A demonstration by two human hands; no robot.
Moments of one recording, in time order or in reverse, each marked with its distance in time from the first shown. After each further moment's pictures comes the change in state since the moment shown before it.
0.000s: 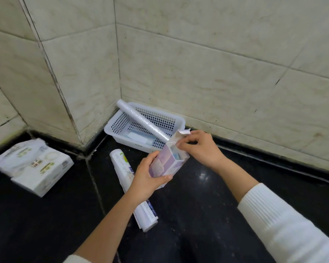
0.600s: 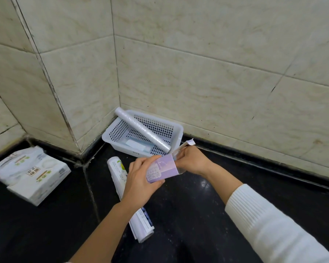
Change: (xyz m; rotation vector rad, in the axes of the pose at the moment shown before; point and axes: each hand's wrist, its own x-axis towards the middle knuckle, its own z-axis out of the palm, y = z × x) left_hand 0.007 0.003 0.001 0.384 0.201 0.237; right_hand 0.010 0.009 0.013 0.069 -0.267 0.199
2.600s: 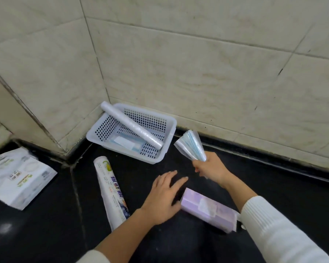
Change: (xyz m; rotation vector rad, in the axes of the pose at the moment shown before) left_hand 0.001 0.016 0.111 0.472 -0.536 0.155; right_hand 0.033 0.133 -0.056 0.194 0.117 0.089
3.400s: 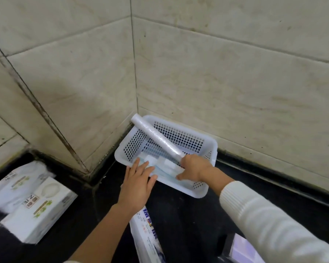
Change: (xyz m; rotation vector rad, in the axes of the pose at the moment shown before) left_hand 0.023 -0.207 -0.075 -0.026 0.254 -0.334; right_hand 0.147 -0.097 0.140 -0.978 -0.279 -0.135
